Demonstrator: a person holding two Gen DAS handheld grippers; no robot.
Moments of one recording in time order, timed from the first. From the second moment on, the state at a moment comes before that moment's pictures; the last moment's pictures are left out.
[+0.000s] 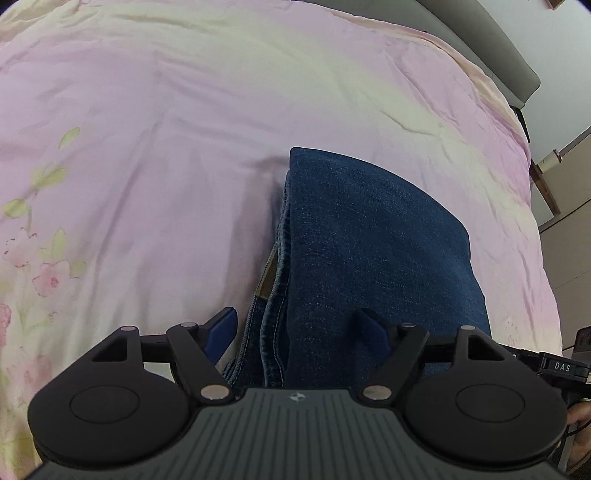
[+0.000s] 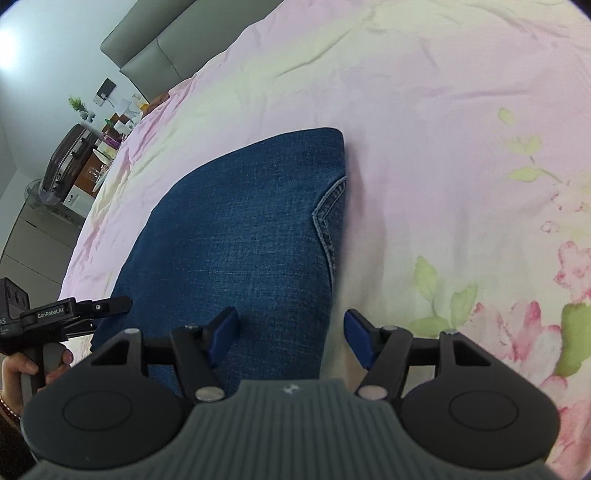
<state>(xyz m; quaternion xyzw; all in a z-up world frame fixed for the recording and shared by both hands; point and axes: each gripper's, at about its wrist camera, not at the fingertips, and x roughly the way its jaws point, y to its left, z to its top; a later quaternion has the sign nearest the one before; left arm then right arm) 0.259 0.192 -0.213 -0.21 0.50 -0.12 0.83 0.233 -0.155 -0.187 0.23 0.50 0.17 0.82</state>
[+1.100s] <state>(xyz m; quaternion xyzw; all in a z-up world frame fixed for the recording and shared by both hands) 0.248 0.214 -0.194 -0.21 0.44 -0.17 0.86 0.267 -0.123 -0.134 0.28 0.49 0.22 0.80</state>
